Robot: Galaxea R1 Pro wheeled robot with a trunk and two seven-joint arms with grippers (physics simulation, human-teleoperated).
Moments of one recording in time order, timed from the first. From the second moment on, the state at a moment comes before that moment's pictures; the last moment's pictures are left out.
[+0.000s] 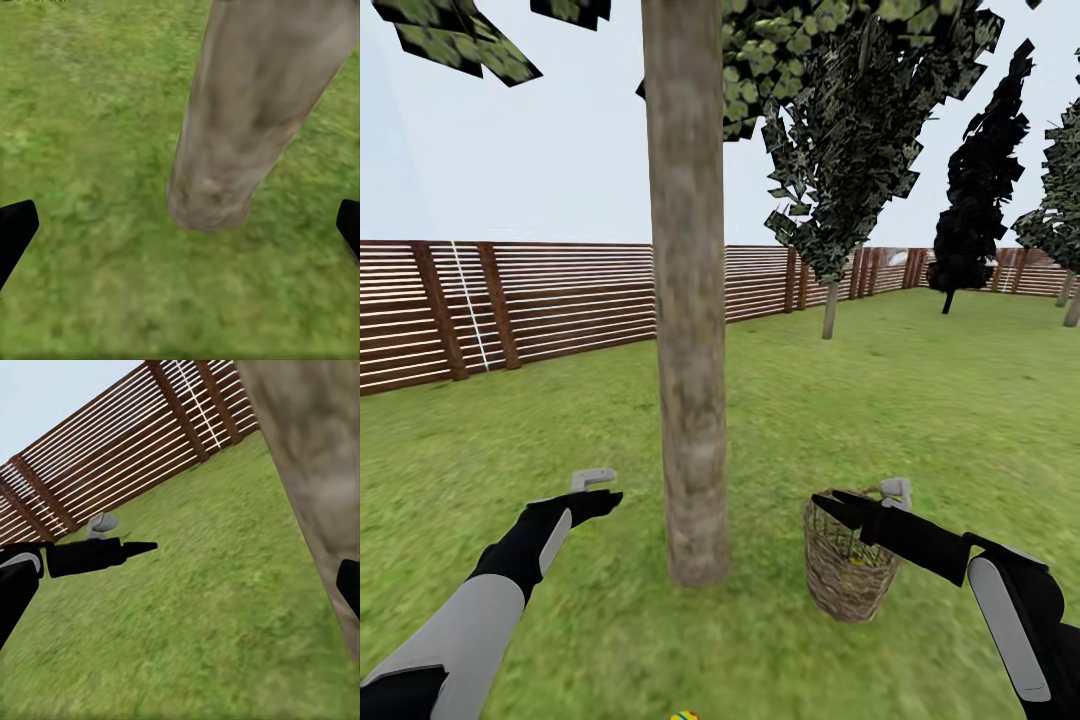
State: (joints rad) left arm -0.78 0.06 0.12 -0.59 0.03 0.40 -0.12; right arm -0.28 -0.19 -0.17 -1.59 -0.47 0.78 0.81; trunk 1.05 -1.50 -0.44
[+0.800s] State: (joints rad) left arm -0.78 0.06 0.11 -0.59 0.03 0.40 -0.12; right arm -0.28 -0.19 -0.16 -1.58 -0.47 0.78 0.81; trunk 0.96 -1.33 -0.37
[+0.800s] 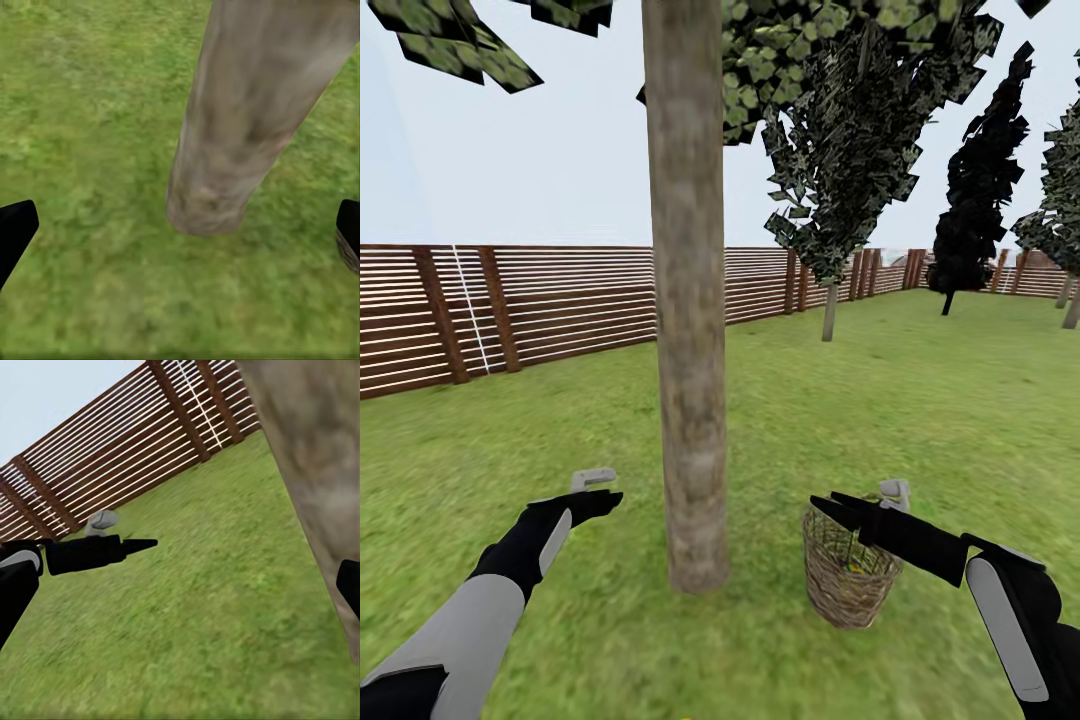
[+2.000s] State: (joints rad) left arm -0.78 0.07 0.11 -0.59 0.03 0.40 -0.12; right arm -0.28 -0.18 -0.16 -1.58 -0.47 0.78 0.81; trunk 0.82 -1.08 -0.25
